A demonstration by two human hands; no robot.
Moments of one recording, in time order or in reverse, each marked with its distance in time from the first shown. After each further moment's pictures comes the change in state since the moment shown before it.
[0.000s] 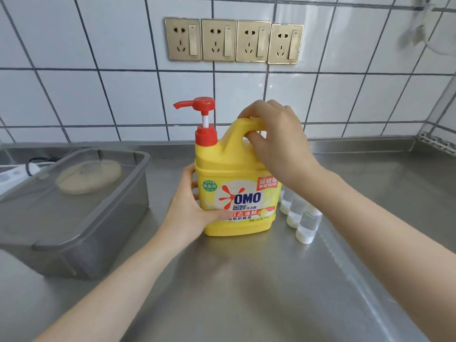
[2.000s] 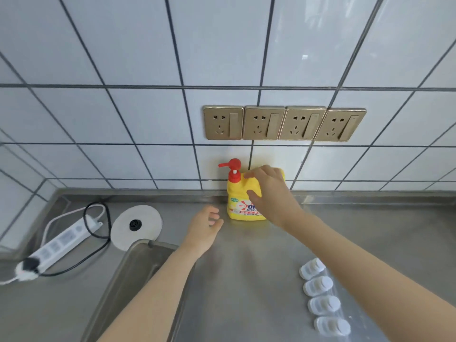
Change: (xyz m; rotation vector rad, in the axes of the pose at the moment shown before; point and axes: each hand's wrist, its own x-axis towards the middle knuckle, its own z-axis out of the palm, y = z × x) left_hand 0.183 0.035 -0.083 0.287 -0.076 -0.485; right_hand 0.205 0.003 0.058 0.104 -0.599 0.207
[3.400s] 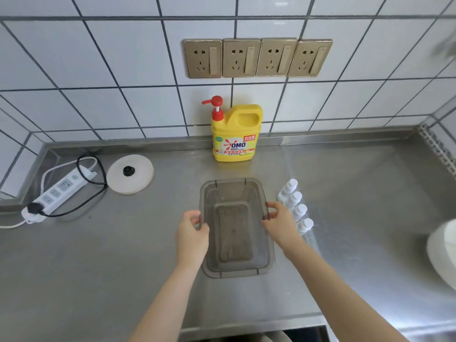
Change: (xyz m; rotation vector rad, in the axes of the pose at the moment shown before) left_hand -0.192 -0.025 0.021 -0.177 0.188 -0.288; right_hand -0.211 0.014 0.065 0.526 -0.076 0.825
